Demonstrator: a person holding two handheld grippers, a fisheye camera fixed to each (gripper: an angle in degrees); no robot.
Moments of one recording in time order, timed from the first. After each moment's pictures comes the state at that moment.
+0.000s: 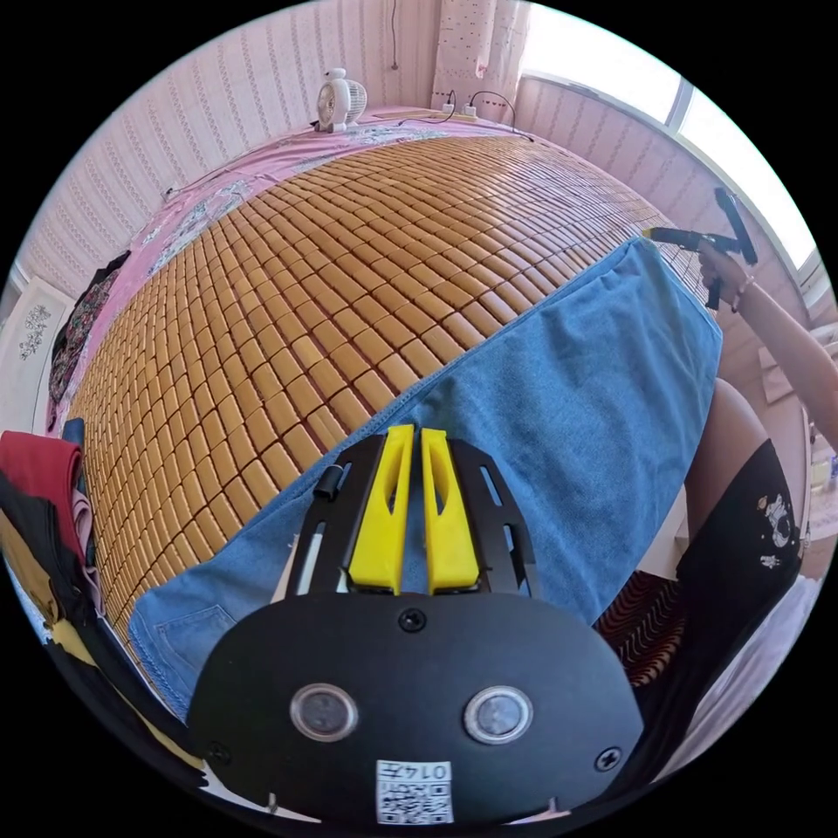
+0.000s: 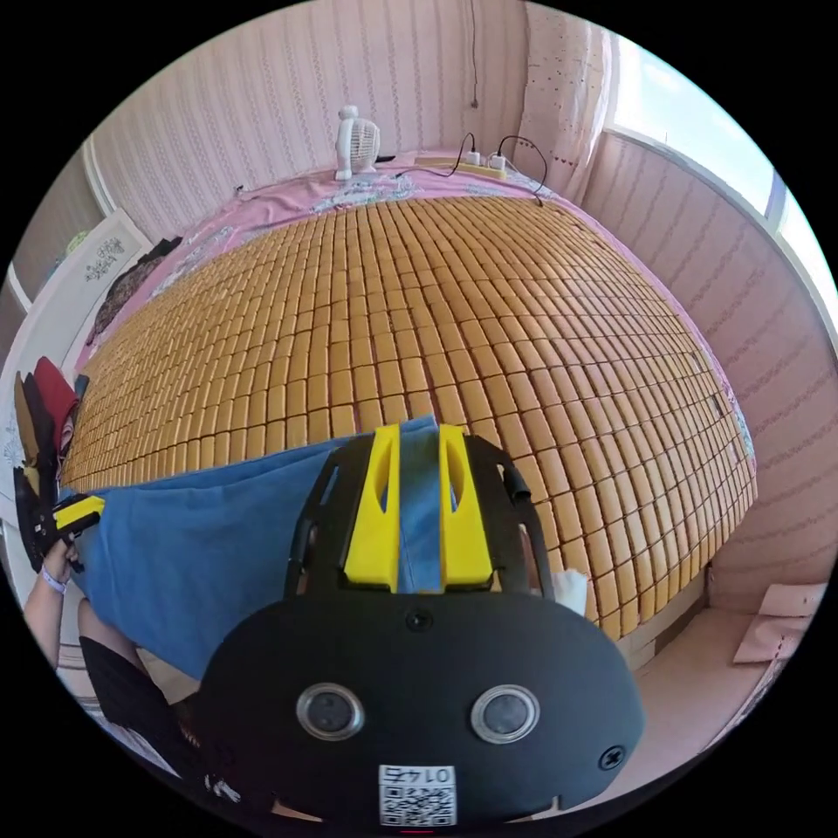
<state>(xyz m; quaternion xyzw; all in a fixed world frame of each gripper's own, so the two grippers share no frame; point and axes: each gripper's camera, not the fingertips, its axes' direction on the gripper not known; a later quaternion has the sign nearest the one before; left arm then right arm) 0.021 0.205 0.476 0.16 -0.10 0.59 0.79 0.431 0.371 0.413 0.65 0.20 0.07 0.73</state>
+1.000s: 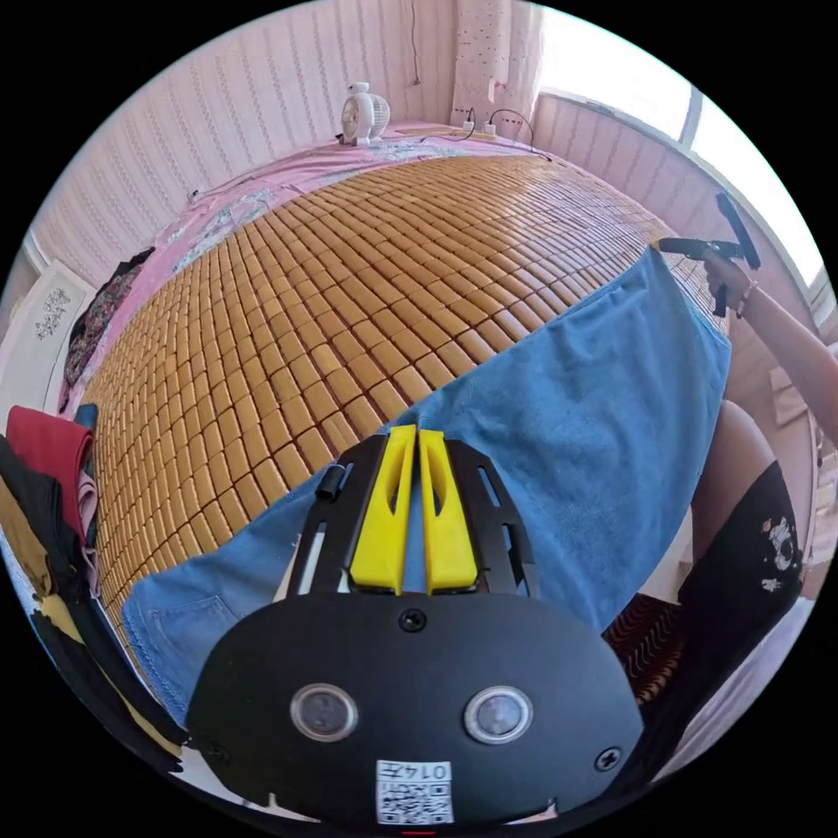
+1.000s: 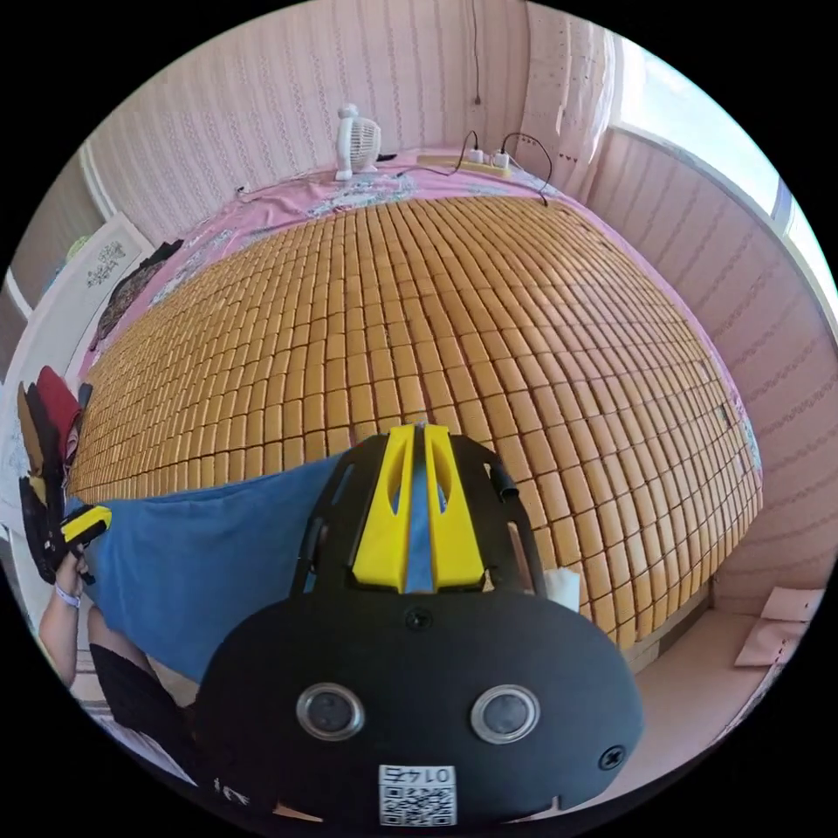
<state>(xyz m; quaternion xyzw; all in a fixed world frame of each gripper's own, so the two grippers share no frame) -0.009 0.188 0.496 0.18 -0.10 0.56 0.80 0.448 0.370 0.408 0.65 0.19 0.07 0.73</state>
